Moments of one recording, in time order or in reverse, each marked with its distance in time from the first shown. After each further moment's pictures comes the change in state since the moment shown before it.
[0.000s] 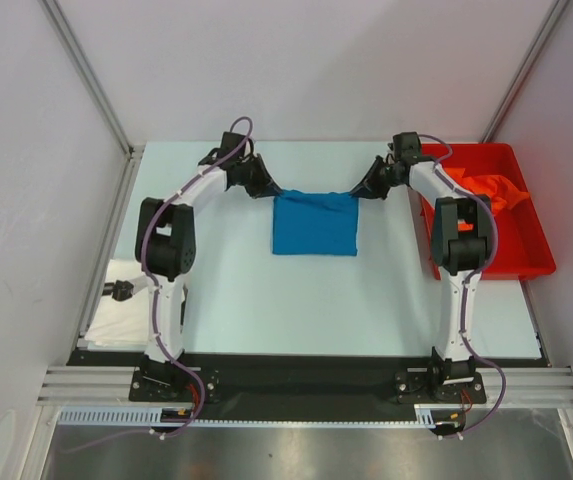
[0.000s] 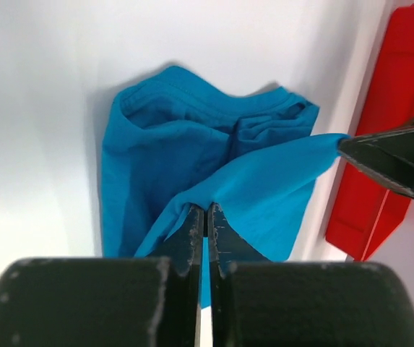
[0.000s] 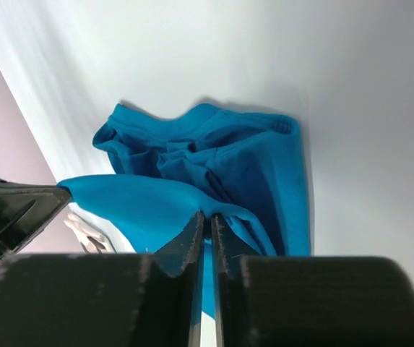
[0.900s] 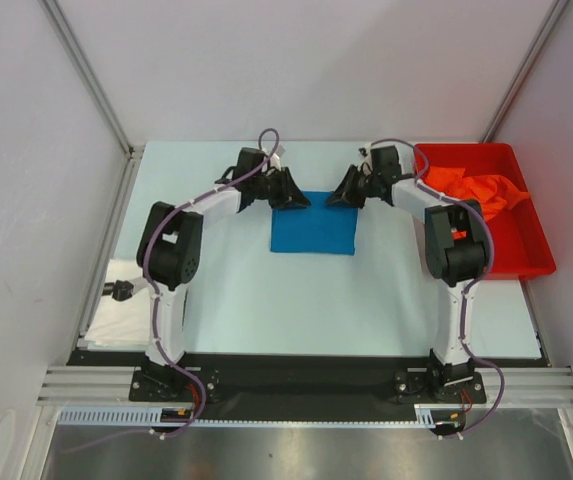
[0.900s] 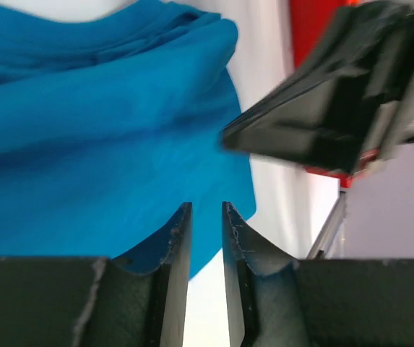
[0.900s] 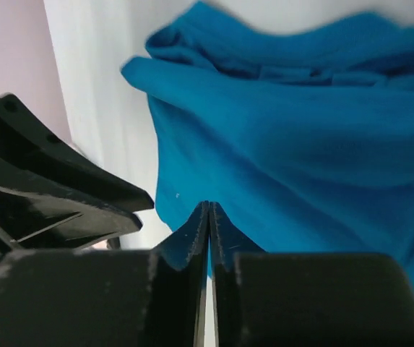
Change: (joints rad) left arm -0.100 -0.090 -0.245 0.343 0.198 0.063; right arm 0.120 -0.123 -0.235 0.304 -0.077 -0.048
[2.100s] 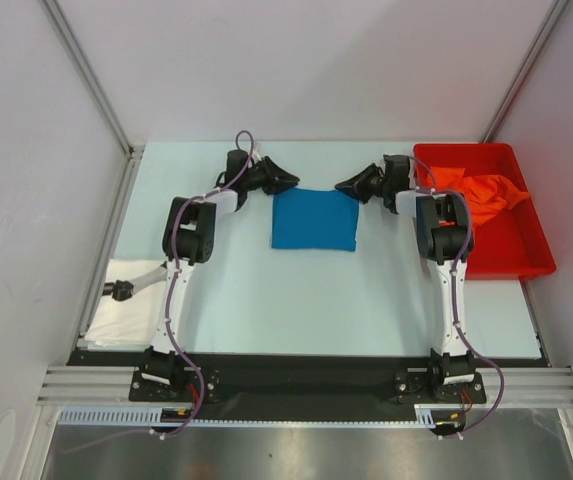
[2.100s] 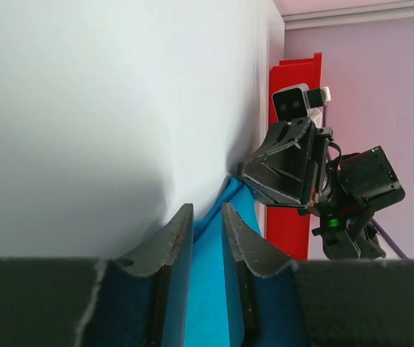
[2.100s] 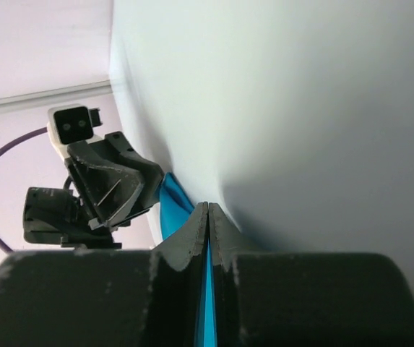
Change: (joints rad) left arm 0.141 0.536 0.395 0.468 0.100 -0.444; right arm -0.112 0.374 0.097 0.555 -0.039 0.497
